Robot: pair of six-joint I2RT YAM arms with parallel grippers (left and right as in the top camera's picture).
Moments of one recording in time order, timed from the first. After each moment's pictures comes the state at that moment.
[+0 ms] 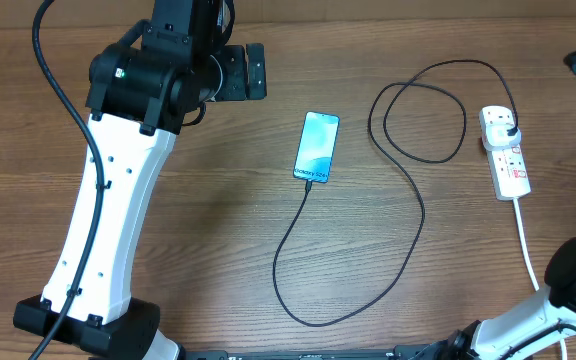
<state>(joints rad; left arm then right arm) -0.33 1.74 2.11 -1.26 -0.04 -0.33 -0.57 1.92 1.94 -1.02 -0.37 0.34</state>
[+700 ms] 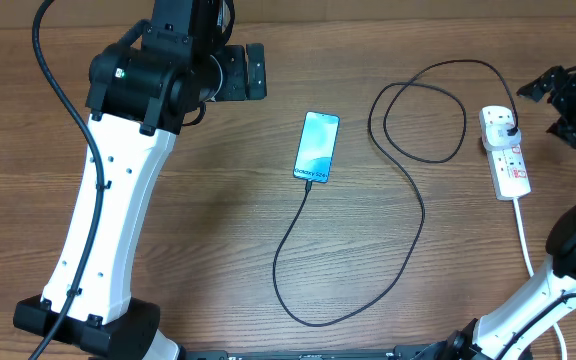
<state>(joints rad) -0.33 1.74 2.11 -1.26 -0.04 -0.33 -0.54 2.11 1.93 -1.11 -0.43 0.20</state>
